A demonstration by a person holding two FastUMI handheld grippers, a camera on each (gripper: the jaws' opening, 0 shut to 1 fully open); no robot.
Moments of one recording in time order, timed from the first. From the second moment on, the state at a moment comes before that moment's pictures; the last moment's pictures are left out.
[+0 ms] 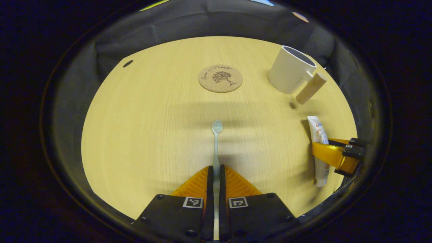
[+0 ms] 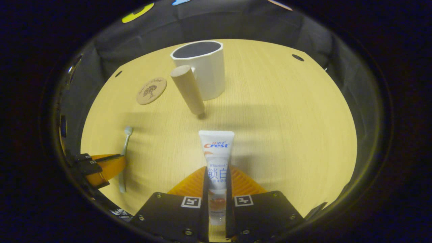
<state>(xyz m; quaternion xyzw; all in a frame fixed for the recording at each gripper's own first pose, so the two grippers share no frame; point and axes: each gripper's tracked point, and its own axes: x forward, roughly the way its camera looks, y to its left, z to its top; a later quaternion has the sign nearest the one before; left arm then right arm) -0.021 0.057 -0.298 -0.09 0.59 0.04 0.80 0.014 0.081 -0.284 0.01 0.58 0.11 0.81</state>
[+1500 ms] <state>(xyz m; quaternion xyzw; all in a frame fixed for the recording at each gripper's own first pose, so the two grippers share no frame) 0.050 0.063 -0.160 -0.13 0.35 0.00 0.93 0.091 0.106 -0.132 0.09 0.32 0.17 0.93</state>
